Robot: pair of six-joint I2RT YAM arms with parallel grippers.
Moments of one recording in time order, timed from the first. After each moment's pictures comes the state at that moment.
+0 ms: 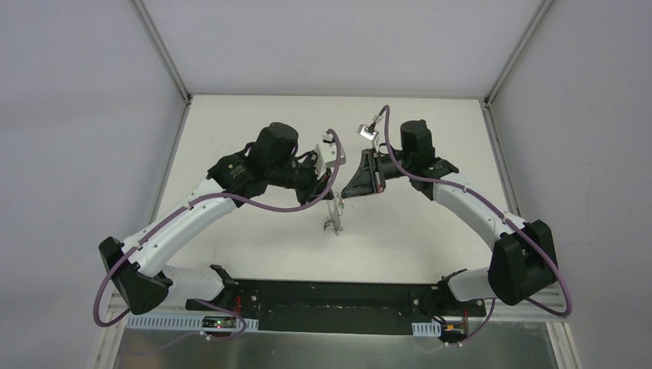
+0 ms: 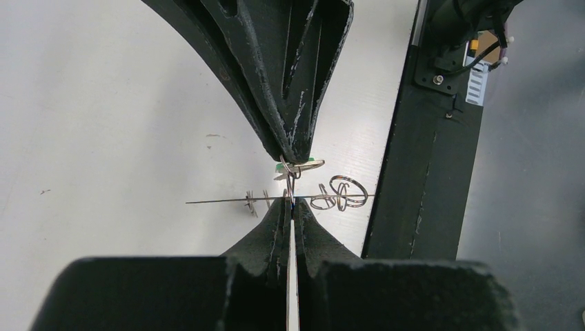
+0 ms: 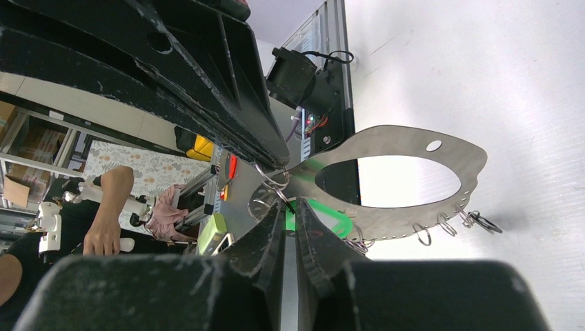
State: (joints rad) left arm -0.78 1.24 1.31 -0.68 0.50 0.20; right arm 0.48 1.39 1.01 -0.06 -1.27 0.45
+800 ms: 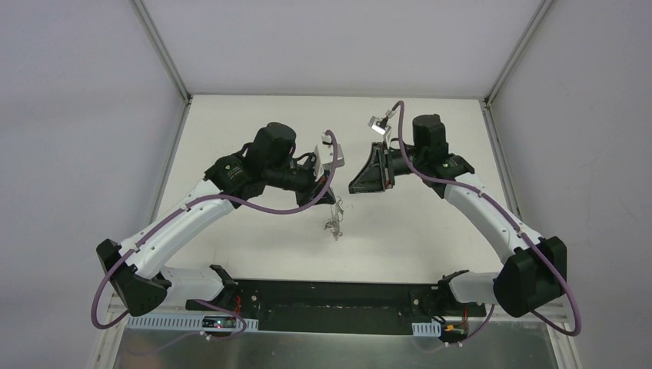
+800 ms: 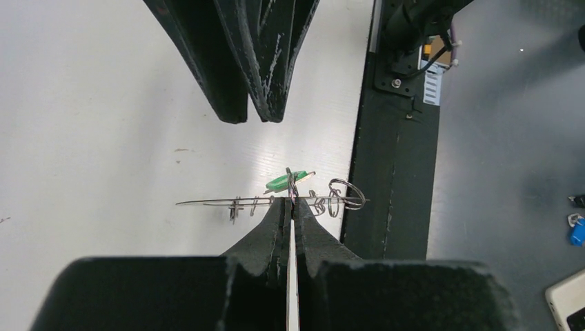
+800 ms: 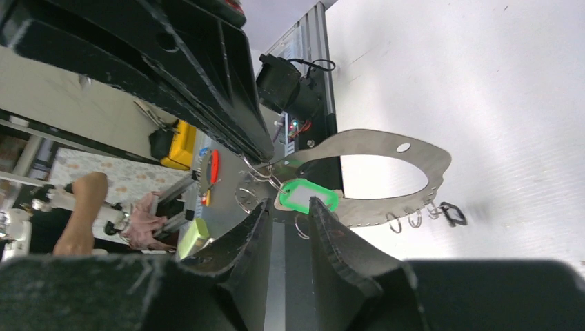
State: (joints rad) left arm -0.78 1.23 1.31 -0.67 0.59 0.19; right arm 0.44 1.31 1.08 -0.23 -1.24 0.30
